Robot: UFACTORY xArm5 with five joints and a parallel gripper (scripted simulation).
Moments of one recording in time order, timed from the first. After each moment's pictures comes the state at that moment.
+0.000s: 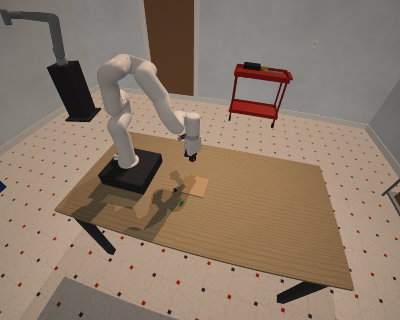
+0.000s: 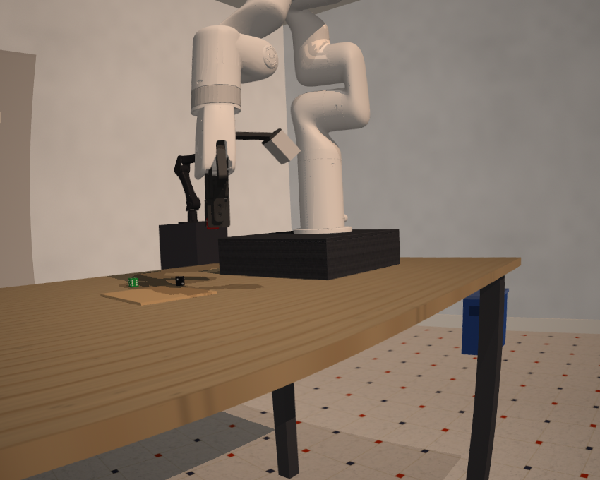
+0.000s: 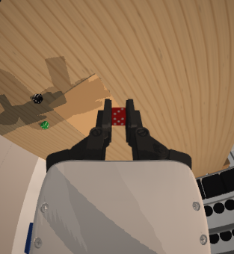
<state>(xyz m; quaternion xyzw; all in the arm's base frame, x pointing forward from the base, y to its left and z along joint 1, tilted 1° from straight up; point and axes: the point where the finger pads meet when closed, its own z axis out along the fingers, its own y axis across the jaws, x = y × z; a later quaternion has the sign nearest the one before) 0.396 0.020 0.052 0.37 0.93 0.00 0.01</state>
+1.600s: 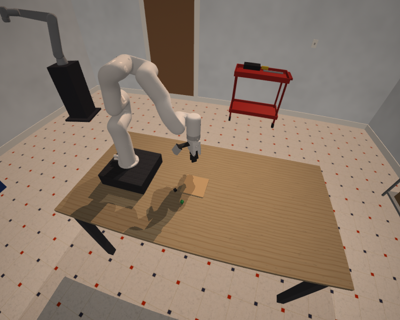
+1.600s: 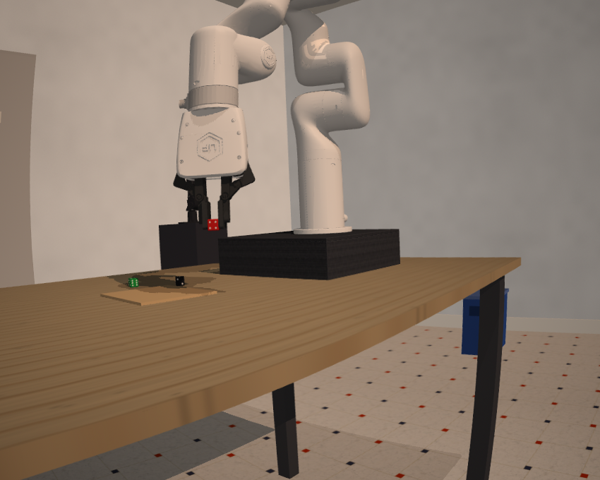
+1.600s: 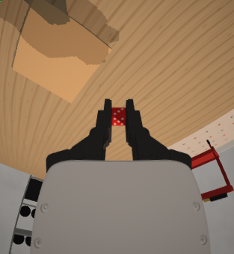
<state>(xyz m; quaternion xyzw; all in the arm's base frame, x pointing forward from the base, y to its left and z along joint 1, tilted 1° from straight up) 0.401 0.018 0.050 -0.24 0.97 0.00 0.01</state>
